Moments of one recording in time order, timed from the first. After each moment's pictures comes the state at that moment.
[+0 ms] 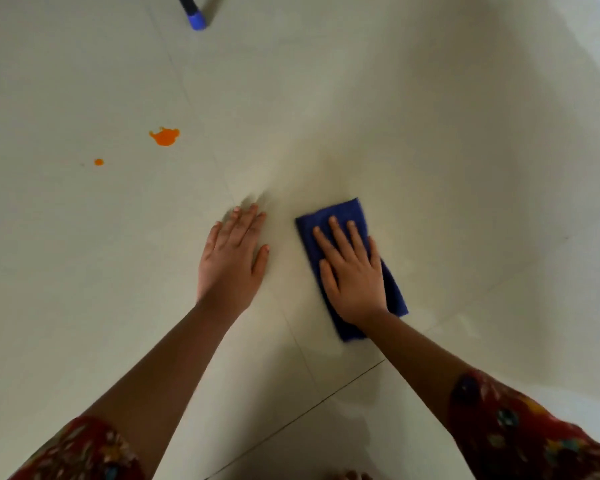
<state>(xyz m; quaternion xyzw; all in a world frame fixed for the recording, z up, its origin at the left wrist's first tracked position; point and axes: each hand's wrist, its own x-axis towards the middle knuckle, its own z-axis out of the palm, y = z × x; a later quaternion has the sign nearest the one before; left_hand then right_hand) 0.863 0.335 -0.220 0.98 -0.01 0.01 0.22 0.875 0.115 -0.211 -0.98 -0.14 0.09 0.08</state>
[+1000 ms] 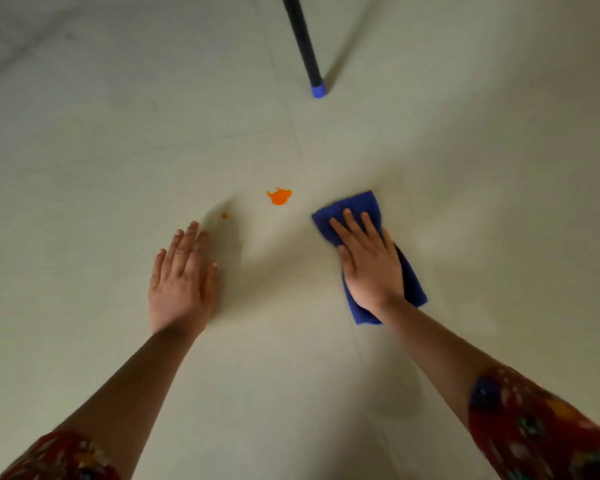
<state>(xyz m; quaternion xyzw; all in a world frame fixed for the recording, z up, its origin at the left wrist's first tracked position) 0.855 0.519 -0.212 0.97 0.19 0.07 0.14 0.991 0.253 -0.223 -0.96 -0.25 0.05 0.12</state>
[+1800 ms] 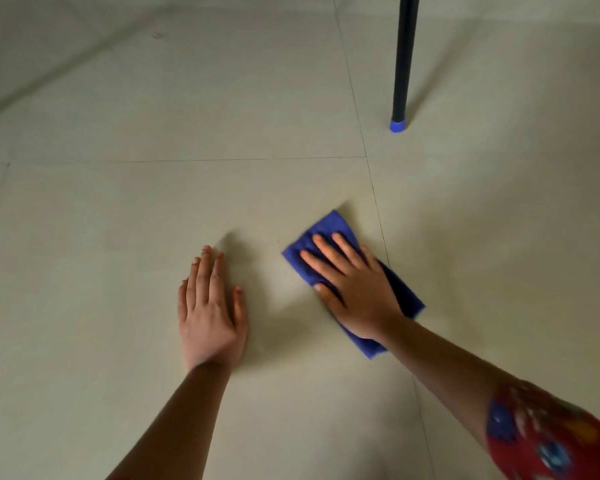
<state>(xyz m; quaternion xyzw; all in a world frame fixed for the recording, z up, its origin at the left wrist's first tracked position) 0.836 0.545 -0.227 0.92 0.34 0.10 0.19 0.994 0.358 -0.226 -0.88 -0.47 0.03 0.05</state>
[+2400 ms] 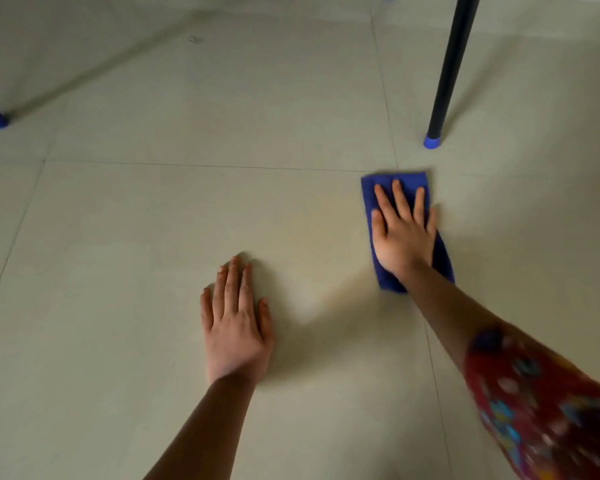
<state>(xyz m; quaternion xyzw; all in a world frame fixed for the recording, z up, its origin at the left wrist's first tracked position) 0.842 0.545 -0.230 0.93 0.34 0.05 0.15 1.093 0.405 -0.223 -0.98 -0.20 0.01 0.05</state>
